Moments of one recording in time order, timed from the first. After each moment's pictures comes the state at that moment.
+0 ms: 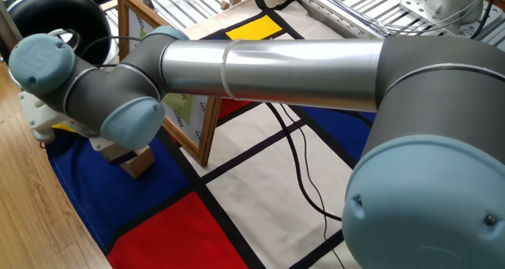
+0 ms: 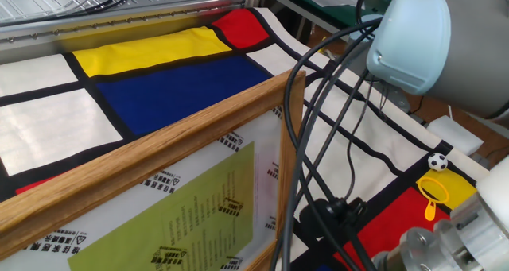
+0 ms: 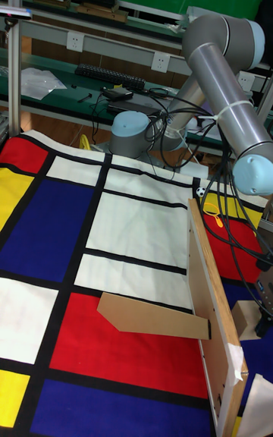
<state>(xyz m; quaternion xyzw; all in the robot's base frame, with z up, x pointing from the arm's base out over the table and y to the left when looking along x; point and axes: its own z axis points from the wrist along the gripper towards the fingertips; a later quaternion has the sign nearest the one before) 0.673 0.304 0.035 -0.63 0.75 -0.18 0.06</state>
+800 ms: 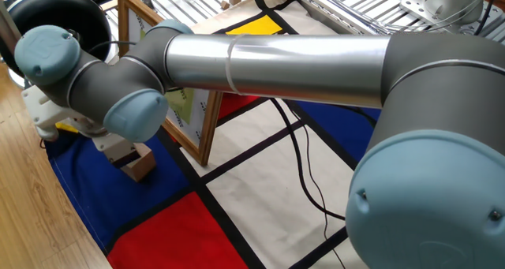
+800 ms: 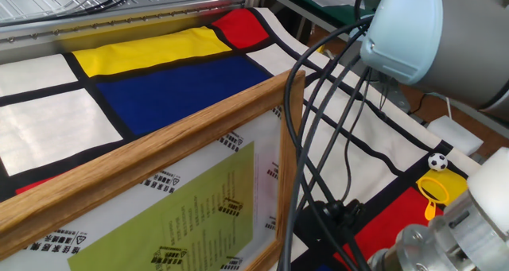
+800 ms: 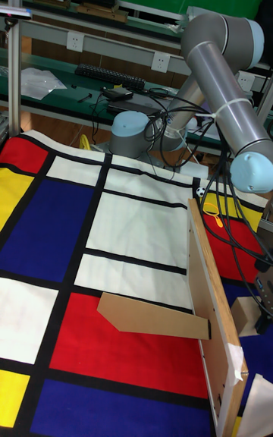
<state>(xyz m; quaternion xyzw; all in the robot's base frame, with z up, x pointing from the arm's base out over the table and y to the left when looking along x) 0.661 0.312 0.030 -0.65 0.74 -0.15 0.06</state>
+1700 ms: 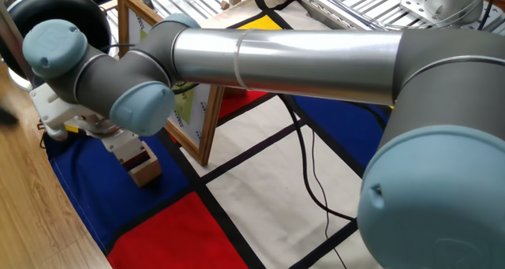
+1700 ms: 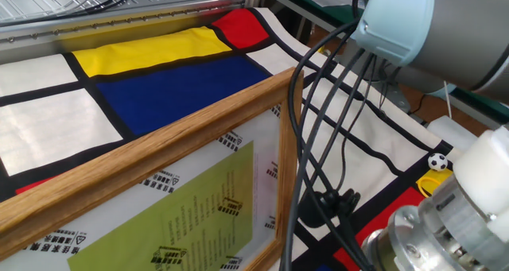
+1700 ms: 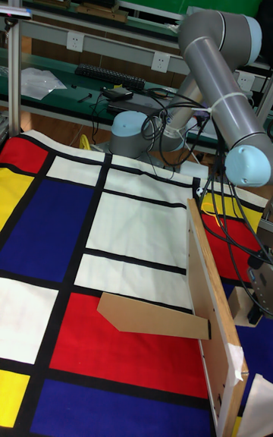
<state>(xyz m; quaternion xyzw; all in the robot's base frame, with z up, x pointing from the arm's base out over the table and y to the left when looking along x) 0.635 0.302 0.027 -0.67 0.74 -0.12 0.03</state>
